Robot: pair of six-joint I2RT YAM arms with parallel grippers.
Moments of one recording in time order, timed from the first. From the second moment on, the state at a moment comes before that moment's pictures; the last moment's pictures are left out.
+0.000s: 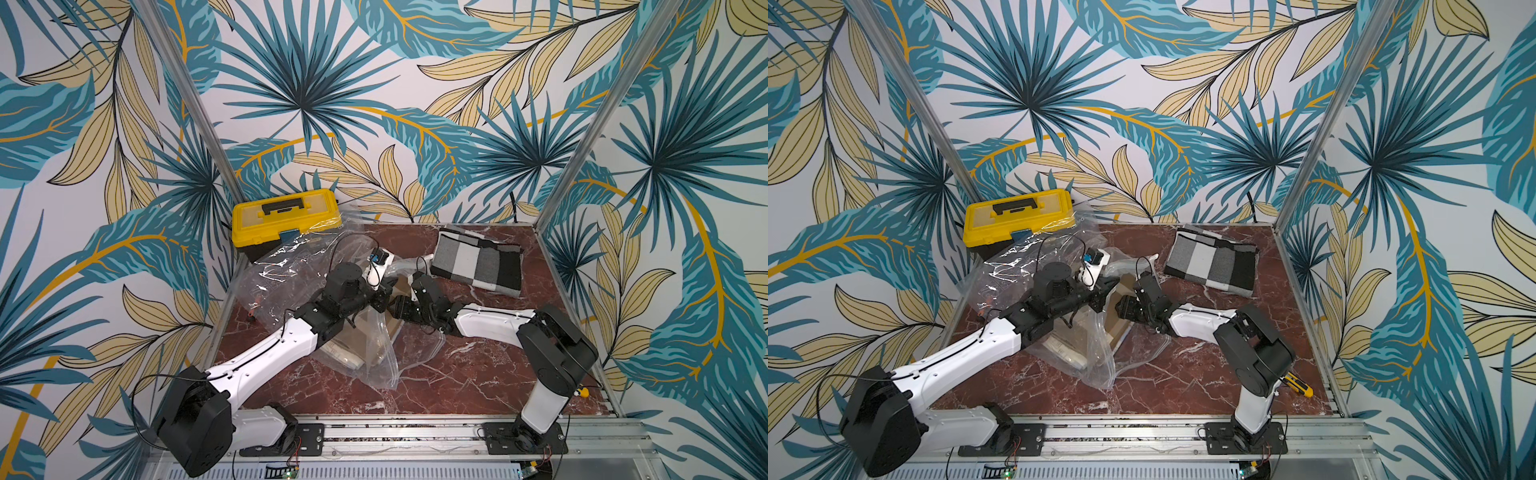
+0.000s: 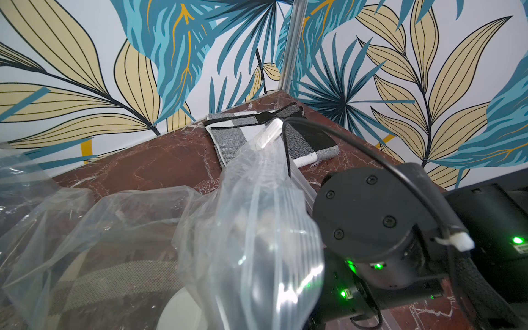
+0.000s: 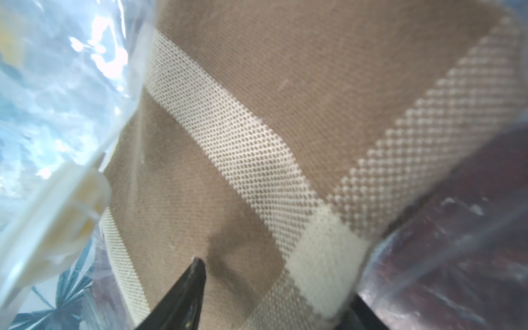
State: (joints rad) left arm -0.62 1.28 0.89 0.06 0.21 -0.09; right arm 0.68 1.77 0.97 0.08 -0.12 0.83
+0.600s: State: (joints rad) left arm -0.62 1.29 0.89 0.08 0.21 -0.10; right arm 0.67 1.78 1.08 -0.05 -0.16 0.79
